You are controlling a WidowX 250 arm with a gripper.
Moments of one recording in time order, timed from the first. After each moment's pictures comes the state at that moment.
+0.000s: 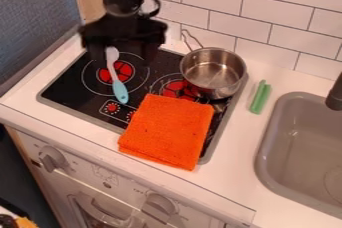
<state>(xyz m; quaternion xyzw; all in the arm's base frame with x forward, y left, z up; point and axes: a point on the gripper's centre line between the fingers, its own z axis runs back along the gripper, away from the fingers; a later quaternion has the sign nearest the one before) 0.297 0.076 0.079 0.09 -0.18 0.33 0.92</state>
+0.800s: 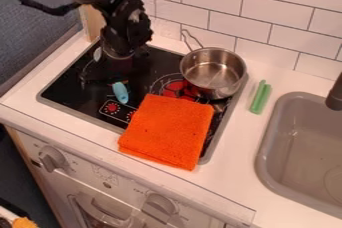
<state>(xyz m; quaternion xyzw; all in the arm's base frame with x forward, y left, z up) 0.304 0.093 0.015 0.10 -0.16 0.42 0.89</state>
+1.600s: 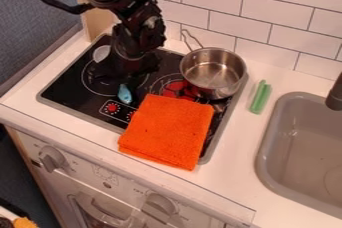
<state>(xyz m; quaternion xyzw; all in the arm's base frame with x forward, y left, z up) 0.304 0.085 0.011 0.14 -0.16 0.40 0.89</state>
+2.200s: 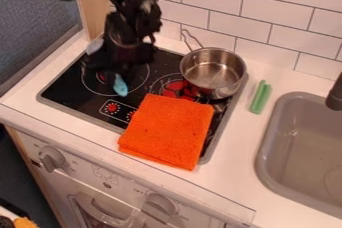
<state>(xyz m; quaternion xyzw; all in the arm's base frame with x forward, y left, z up) 0.308 0.094 0.043 0.14 -0.19 0.42 0.87</state>
